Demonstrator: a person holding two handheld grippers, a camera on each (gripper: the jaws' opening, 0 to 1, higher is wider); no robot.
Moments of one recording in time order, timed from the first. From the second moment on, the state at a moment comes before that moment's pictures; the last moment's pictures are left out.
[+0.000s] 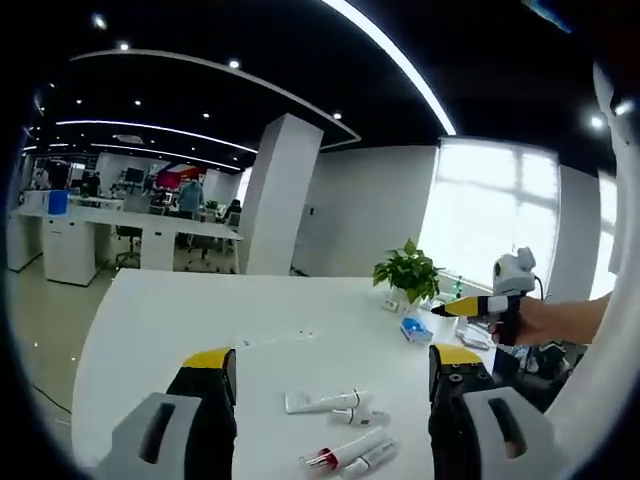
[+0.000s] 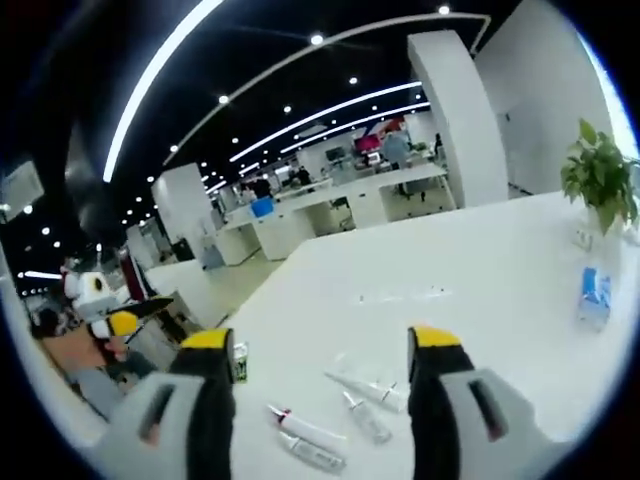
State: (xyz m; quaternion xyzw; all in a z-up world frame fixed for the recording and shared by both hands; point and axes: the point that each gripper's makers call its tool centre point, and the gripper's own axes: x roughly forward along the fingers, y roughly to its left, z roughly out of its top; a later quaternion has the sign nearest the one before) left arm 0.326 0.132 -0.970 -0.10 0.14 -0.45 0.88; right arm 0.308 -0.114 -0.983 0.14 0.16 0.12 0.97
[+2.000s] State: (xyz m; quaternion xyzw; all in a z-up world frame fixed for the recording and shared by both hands) left arm 0.313 0.194 -1.010 -0.05 0.20 -0.28 0.94; right arm 0.409 -0.090 -1.243 -0.19 0.45 0.37 0.79
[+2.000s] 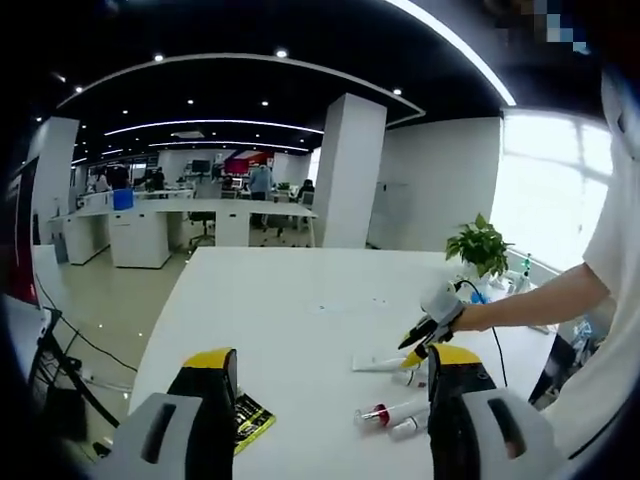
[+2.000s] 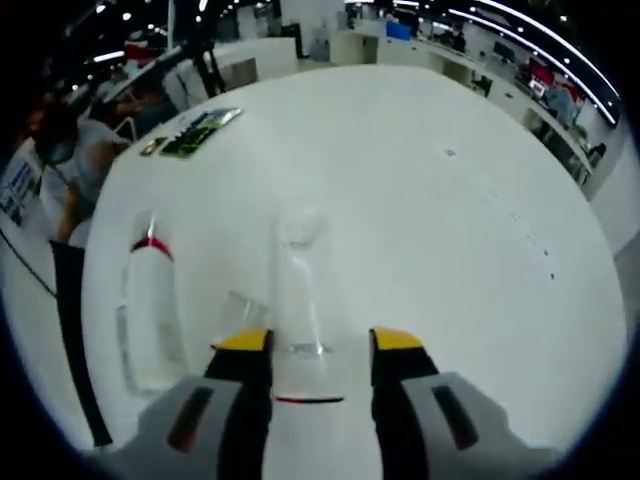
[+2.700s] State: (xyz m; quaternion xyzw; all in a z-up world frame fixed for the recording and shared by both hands) left arm 0.306 0.203 -1.014 -0.06 0.20 -0.26 0.94; right arm 0.418 -0.090 -1.263 -0.23 0.47 0.37 0.77
